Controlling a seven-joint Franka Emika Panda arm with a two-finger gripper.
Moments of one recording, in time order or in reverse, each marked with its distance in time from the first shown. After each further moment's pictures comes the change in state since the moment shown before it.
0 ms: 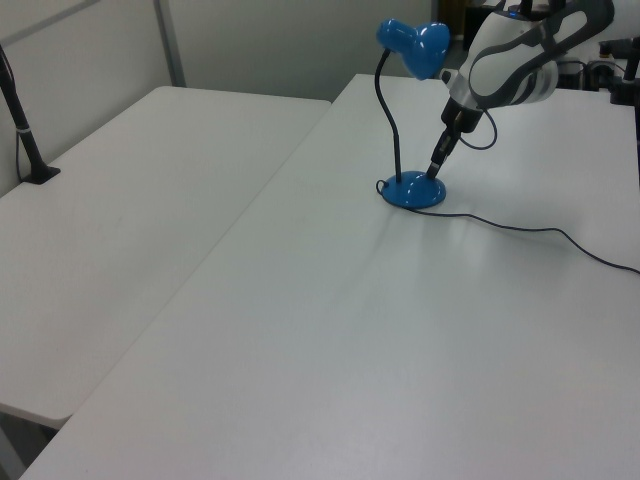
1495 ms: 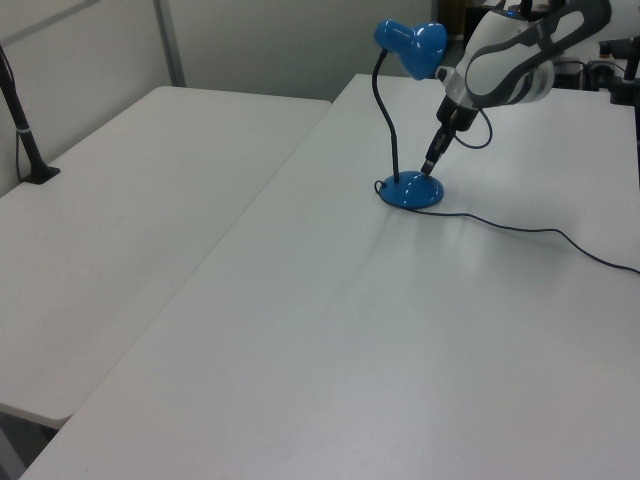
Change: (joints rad) arm 0.009 0.011 0.000 0.022 0.008 0.012 -0.005
